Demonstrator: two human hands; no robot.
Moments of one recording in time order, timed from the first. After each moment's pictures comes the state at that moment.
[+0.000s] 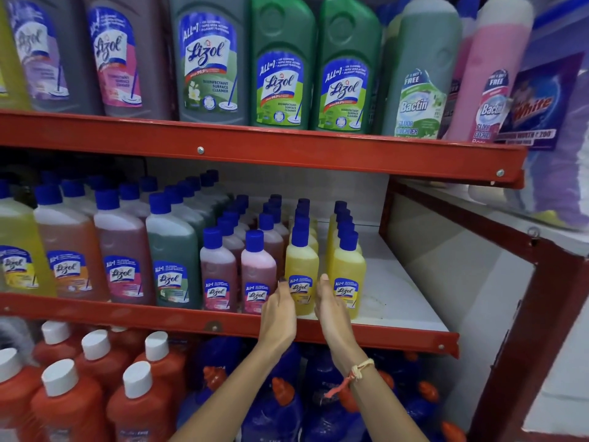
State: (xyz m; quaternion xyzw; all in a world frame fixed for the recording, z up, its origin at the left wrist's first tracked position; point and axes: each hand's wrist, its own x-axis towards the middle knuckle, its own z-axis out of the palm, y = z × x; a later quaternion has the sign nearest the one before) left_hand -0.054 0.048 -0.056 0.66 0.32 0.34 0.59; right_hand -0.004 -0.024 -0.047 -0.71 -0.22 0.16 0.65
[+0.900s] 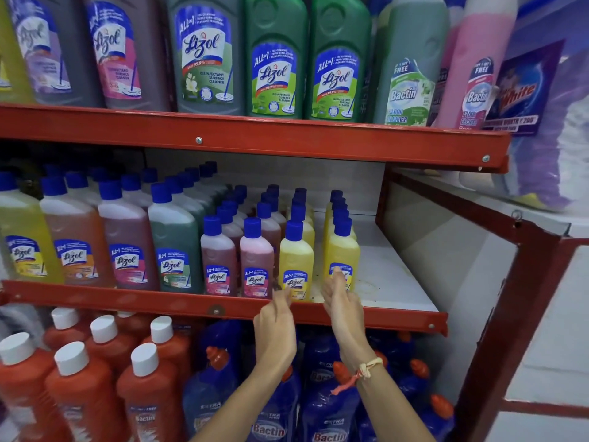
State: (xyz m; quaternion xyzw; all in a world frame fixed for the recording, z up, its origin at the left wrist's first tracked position) left_hand -0.082 0.017 -0.086 0.64 0.28 0.40 0.60; right_hand -0.016 -0.053 -0.054 -0.68 -0.17 0.13 0.70
